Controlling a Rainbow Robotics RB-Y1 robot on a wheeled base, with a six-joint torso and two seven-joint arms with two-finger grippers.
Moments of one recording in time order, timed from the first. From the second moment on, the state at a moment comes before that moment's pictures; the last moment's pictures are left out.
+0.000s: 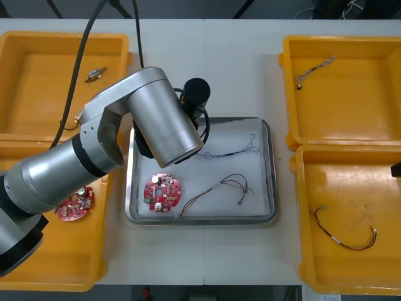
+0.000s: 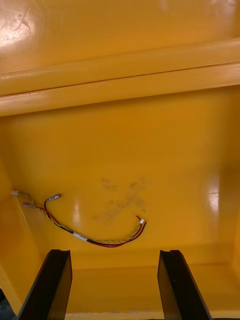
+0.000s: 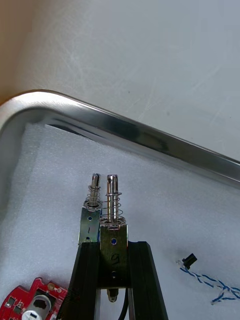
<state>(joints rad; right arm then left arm) -0.18 -0.89 -0.30 -2.09 -1.01 1.92 1.12 -0.84 0.45 -0.78 -1.77 0.33 1.70 -0.12</state>
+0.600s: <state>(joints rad) -0.18 -0.89 -0.31 -2.09 -1.01 1.92 1.12 -0.83 0.43 -0.87 -1.73 0.28 1.65 -0.12</state>
